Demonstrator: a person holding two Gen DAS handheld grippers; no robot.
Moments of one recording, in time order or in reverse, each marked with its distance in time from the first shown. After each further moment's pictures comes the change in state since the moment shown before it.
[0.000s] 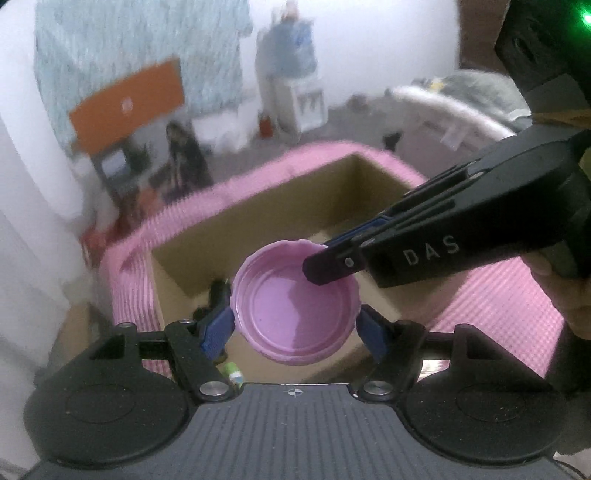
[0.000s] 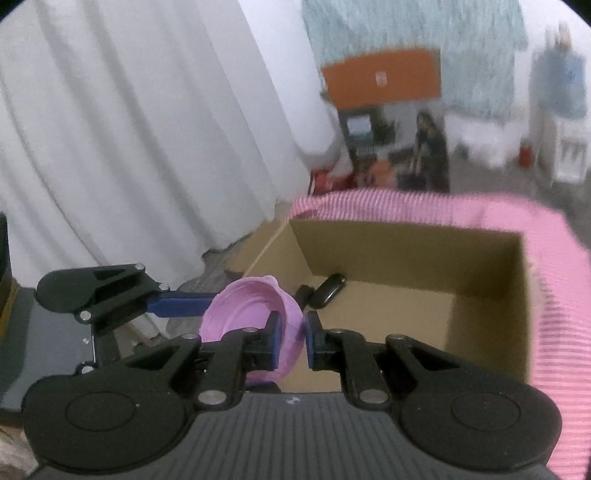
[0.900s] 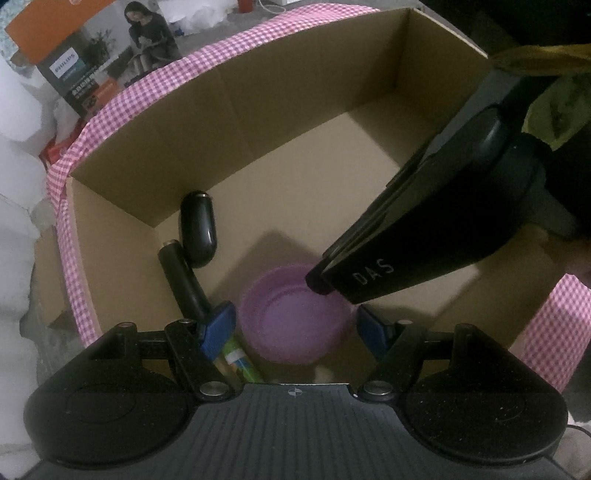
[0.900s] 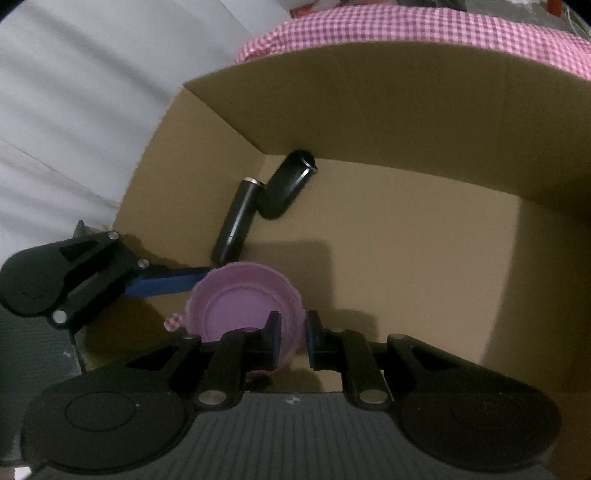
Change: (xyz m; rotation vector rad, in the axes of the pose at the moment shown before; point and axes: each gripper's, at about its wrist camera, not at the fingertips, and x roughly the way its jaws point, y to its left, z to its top) left arm 0.110 0.028 0.006 0.027 0.414 -0.068; right arm 0.175 -0.074 0.010 0.156 0.540 0.053
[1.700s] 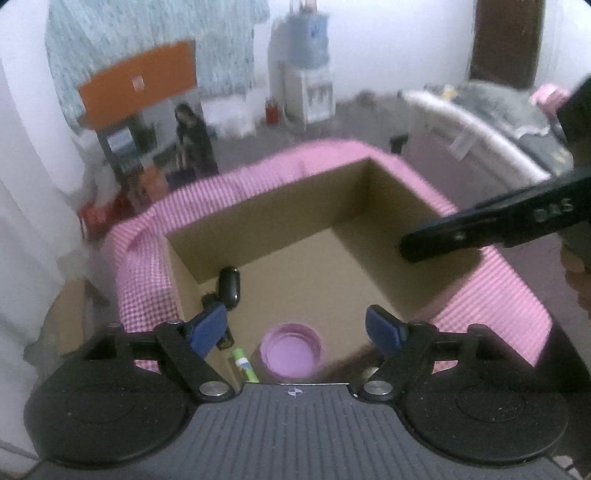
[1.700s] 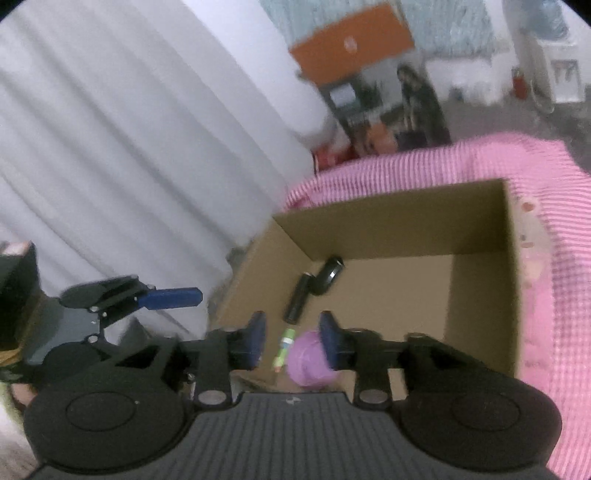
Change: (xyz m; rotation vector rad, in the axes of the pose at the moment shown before) left arm -0.137 -0.026 -0.075 -0.091 -0.425 0.026; right arm -0.171 0.024 -0.127 0.018 -0.527 0.106
